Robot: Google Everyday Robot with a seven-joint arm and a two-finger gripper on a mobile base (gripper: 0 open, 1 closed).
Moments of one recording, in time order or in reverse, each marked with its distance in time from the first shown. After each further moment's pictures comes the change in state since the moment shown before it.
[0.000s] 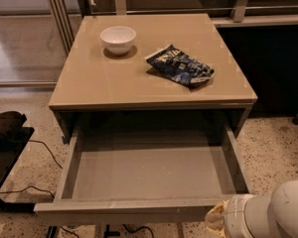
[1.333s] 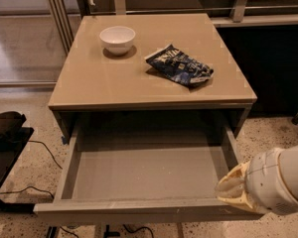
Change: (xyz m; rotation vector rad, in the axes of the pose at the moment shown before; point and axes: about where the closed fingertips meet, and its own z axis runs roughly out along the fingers) arm -0.057 -0.035 -0.120 -0.044 -0.073 -0.002
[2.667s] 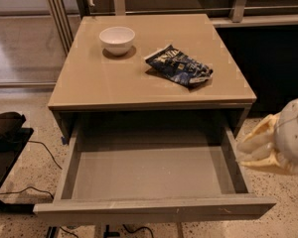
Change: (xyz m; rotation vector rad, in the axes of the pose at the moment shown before) arm -0.035 -0.042 -0.094 0.120 0.088 -0.034
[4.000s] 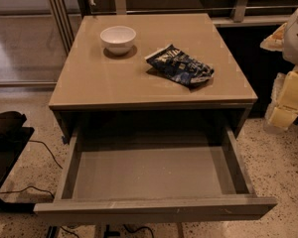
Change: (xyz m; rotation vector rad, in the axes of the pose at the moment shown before) arm -0.016 -0.109 -0.054 0.016 0.187 -0.015
